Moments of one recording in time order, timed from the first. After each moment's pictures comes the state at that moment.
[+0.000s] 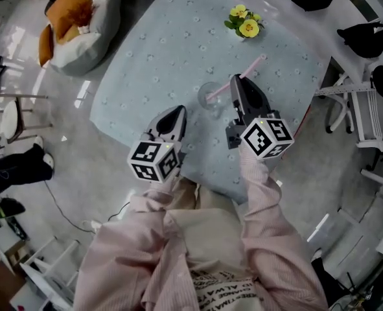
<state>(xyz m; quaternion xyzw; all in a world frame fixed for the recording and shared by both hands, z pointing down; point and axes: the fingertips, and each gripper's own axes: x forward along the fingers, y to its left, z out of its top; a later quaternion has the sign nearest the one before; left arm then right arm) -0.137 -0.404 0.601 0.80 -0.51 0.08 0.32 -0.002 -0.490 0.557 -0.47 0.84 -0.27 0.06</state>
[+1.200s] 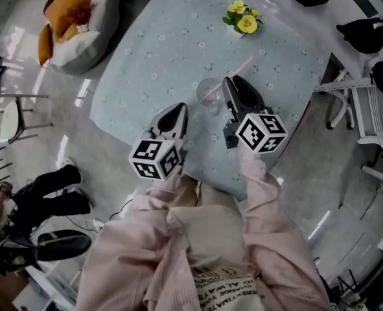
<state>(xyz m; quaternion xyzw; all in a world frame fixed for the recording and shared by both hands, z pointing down) -0.130 -0.401 0.600 0.79 -0.51 0.07 0.32 -0.008 -0.480 0.590 -0.47 0.83 -0.30 0.02</state>
